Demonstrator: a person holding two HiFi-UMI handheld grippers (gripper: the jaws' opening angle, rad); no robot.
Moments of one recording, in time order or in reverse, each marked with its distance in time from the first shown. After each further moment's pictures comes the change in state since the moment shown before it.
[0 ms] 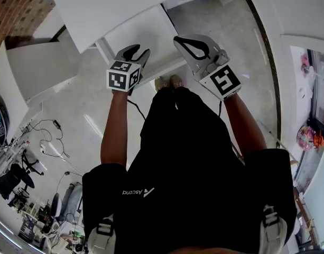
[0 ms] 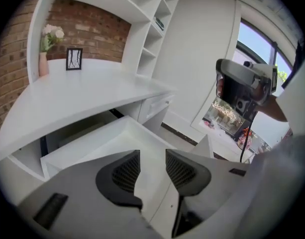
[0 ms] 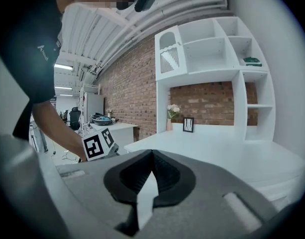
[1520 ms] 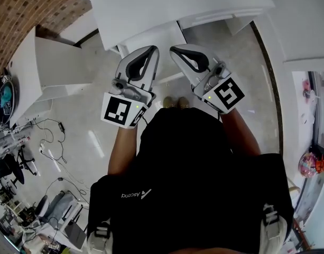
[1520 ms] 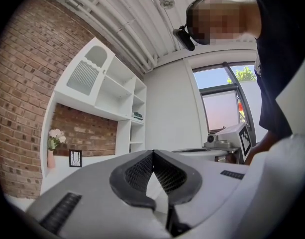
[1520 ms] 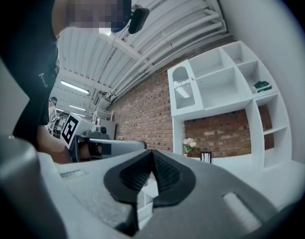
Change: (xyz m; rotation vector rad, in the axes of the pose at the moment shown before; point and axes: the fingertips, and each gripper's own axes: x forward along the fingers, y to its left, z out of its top) left arm -0.255 -0.166 0.169 0.281 -0.883 0.054; right arm -0.063 0.098 0.139 -0.034 -0.351 0.118
